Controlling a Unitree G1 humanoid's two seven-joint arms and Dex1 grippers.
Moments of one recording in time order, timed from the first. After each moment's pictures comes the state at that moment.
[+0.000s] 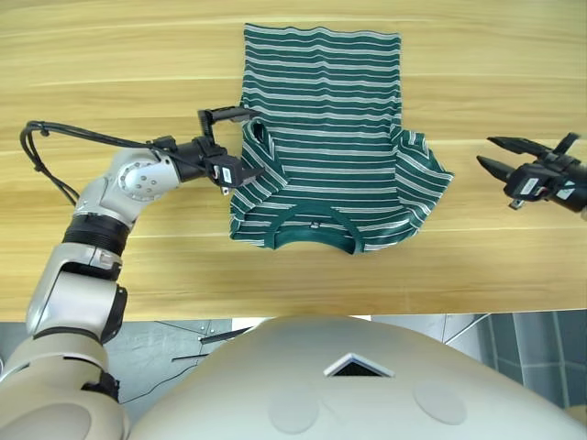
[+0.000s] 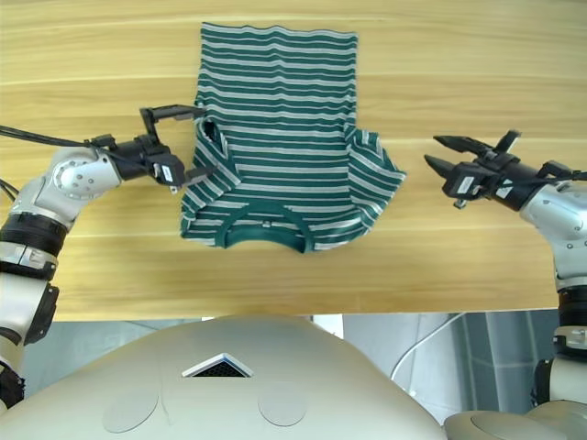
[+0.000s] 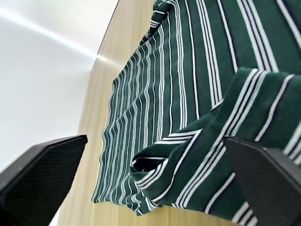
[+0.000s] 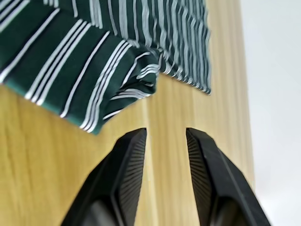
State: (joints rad) left arm -0.37 0.67 -0.37 0.61 0.41 -0.91 -0.50; right arm 0.07 -1.00 -0.05 0.32 -0.22 -0.72 0.65
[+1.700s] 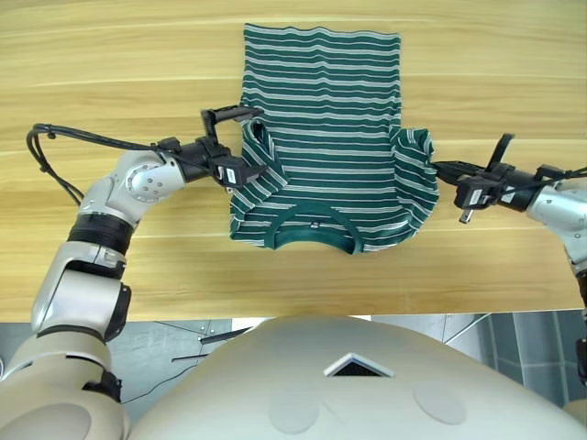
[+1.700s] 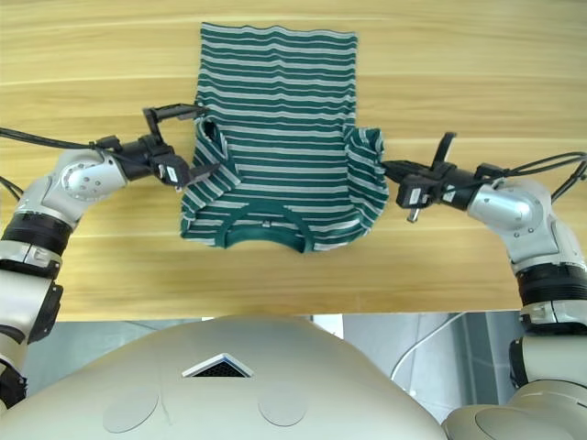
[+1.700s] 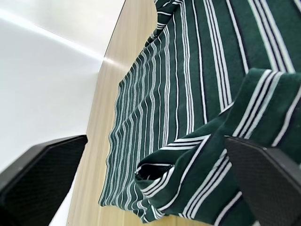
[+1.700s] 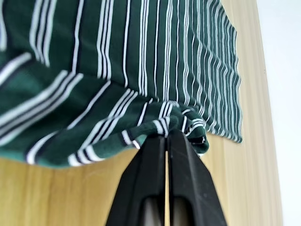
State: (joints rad) left arm -0.37 0.64 -0.37 0.63 0.47 -0.93 -0.42; right arm -0.08 -0.92 0.18 0.37 -0.21 -0.79 0.66
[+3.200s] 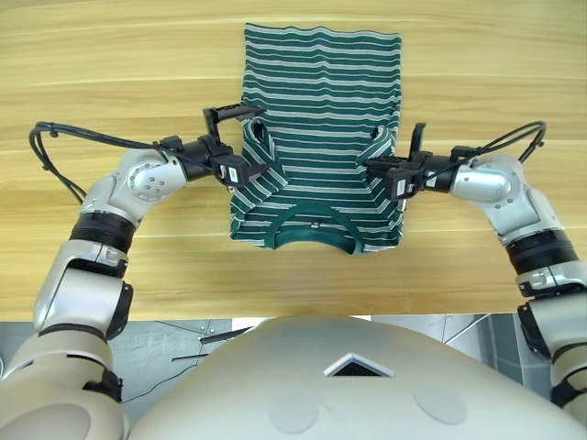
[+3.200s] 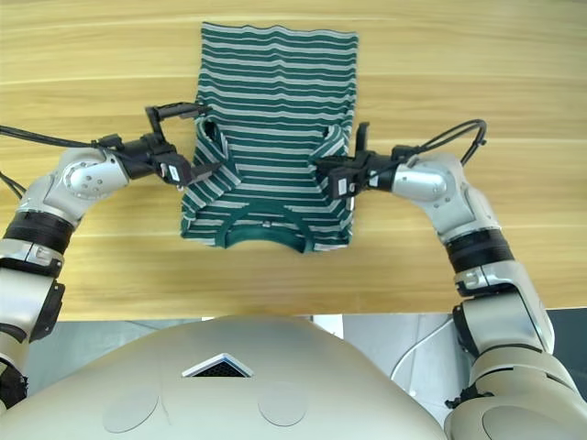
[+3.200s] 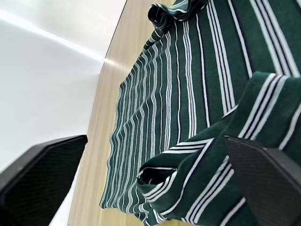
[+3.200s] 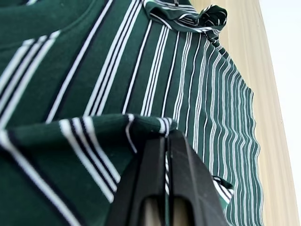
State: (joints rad) left arm -0.38 0.64 -0.37 0.63 0.47 -0.93 -0.42; right arm -0.27 -0.67 0.36 0.37 -0.31 -0.68 0.74
